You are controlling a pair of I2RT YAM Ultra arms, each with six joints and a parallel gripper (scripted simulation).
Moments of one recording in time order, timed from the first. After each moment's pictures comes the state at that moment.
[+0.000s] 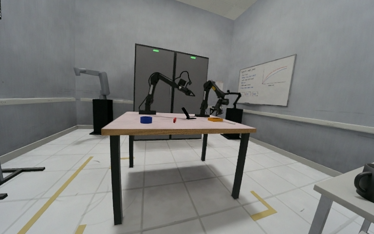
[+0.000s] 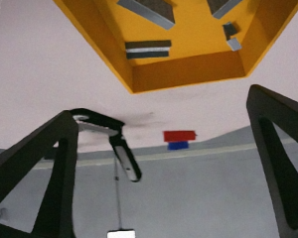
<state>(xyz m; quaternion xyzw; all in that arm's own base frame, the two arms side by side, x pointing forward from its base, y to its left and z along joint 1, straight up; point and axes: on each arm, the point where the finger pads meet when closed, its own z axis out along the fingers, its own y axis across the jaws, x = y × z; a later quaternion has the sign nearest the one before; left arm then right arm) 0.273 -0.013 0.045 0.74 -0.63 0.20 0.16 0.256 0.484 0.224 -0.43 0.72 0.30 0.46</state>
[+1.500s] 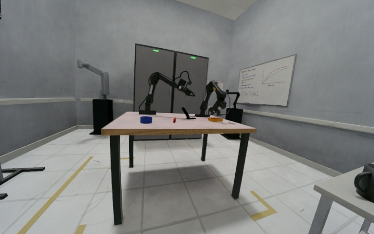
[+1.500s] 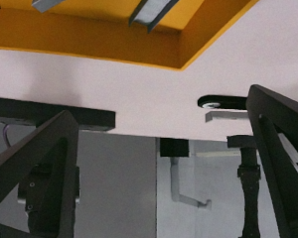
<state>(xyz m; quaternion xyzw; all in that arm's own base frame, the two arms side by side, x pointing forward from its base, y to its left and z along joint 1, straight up) 0.266 -0.047 0.043 0.32 -0.91 0.04 0.26 0.256 0.484 0.224 -0.43 0.72 0.30 0.46</state>
